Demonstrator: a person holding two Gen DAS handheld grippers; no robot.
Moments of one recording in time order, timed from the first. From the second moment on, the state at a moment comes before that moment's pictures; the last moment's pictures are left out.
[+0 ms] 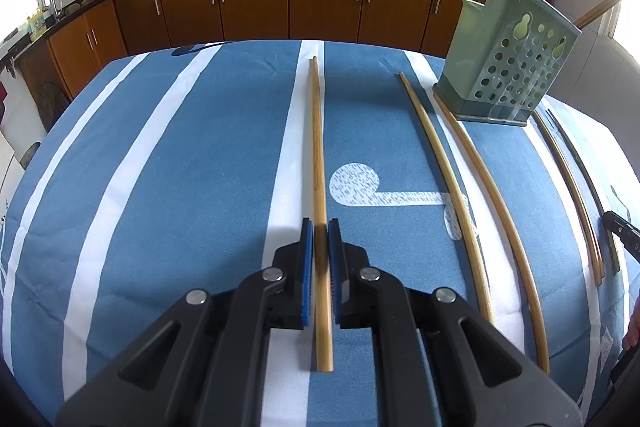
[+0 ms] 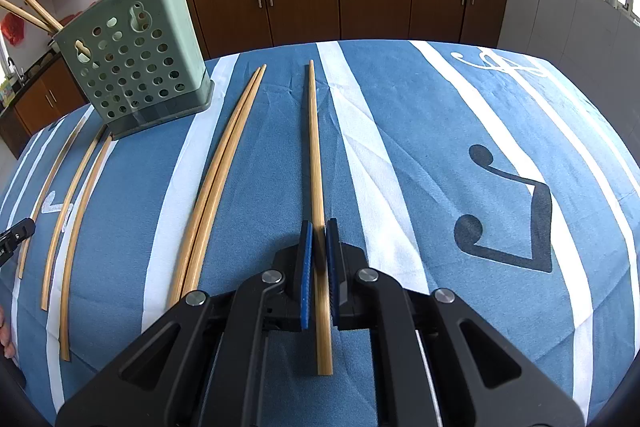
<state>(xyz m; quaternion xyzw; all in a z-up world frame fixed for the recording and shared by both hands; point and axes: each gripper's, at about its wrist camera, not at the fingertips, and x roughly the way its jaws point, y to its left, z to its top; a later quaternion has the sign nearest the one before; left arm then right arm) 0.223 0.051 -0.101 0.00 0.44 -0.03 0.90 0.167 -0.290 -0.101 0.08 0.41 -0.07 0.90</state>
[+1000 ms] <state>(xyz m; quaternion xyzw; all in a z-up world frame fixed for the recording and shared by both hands) 0.185 0.059 -0.074 -0.02 0.42 -0.04 0.91 0.133 -0.302 -0.062 0.09 0.36 -0.05 0.93</state>
